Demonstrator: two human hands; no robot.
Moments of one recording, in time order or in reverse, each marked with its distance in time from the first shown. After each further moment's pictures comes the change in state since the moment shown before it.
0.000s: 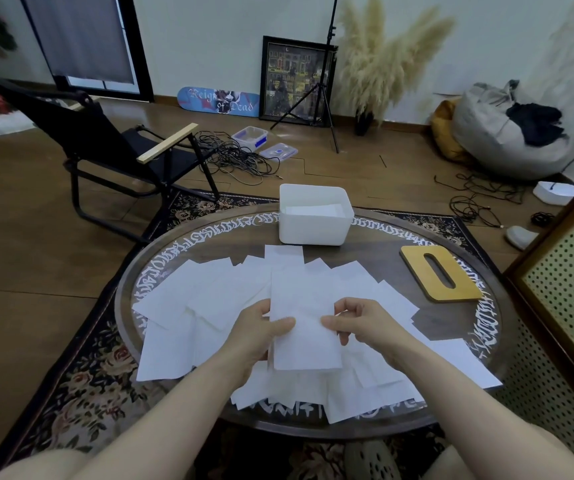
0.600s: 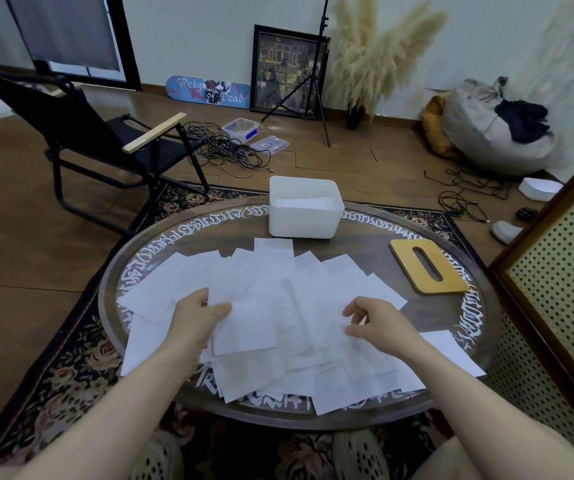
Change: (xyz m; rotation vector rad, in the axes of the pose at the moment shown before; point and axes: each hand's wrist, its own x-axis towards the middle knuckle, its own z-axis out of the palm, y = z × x) left_hand 0.001 0.002 -0.043 -0.026 0.287 0.083; right_hand 0.015 0.042 -0.036 -0.726 0.166 -0.057
